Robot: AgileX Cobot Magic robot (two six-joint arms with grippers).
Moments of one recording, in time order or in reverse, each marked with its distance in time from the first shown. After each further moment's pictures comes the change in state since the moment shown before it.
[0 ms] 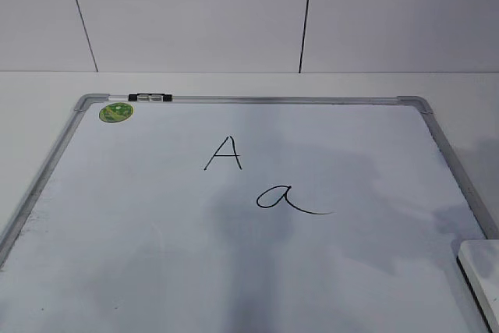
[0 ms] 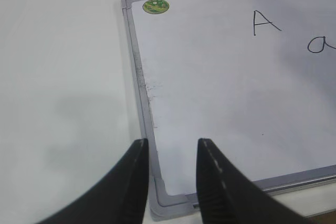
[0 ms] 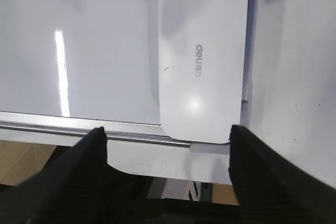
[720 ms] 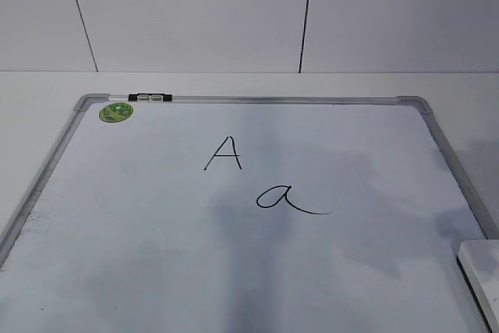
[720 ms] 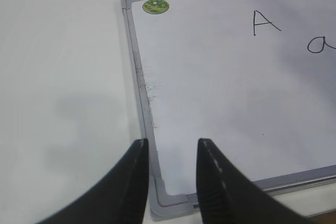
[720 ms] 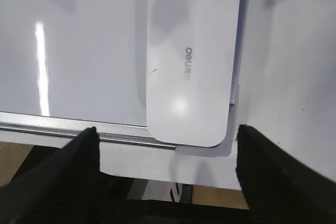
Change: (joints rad) left arm 0.000 0.000 0.000 0.000 0.000 0.000; right arm 0.053 0.022 0.000 -0.065 -0.021 0.025
